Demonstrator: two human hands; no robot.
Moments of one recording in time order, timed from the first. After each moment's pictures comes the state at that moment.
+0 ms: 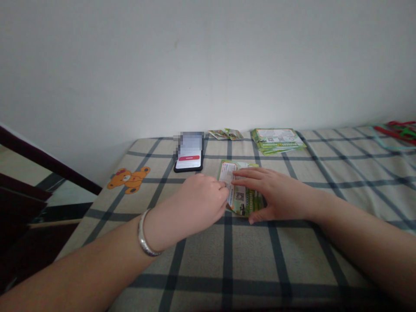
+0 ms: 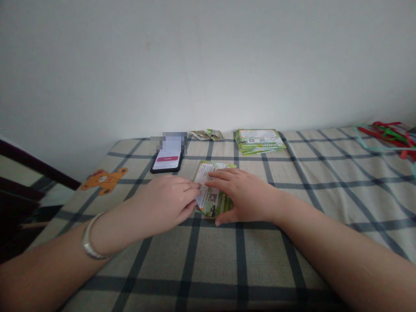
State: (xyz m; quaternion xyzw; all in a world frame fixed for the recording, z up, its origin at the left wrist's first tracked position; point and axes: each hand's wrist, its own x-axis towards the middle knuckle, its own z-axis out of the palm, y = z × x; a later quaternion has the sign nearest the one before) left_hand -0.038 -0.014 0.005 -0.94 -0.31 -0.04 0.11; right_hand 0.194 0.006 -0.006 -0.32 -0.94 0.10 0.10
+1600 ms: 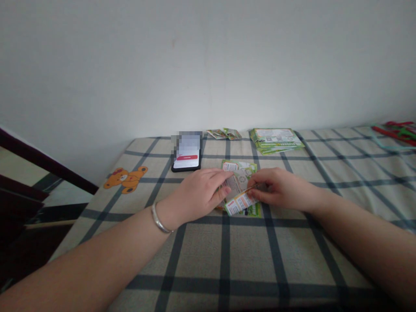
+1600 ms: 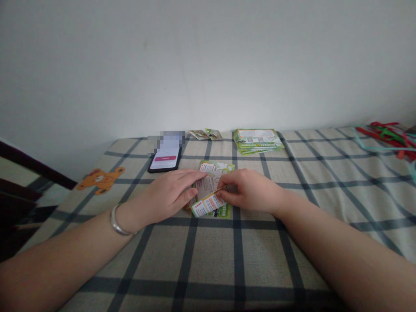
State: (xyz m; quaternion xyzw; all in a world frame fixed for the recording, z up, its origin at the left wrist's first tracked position) left_hand -0.041 0.006 -0.021 -0.92 -0.33 -0.19 -0.04; right_hand 0.203 0.010 -0.009 -0.37 -0.89 0.23 0.14
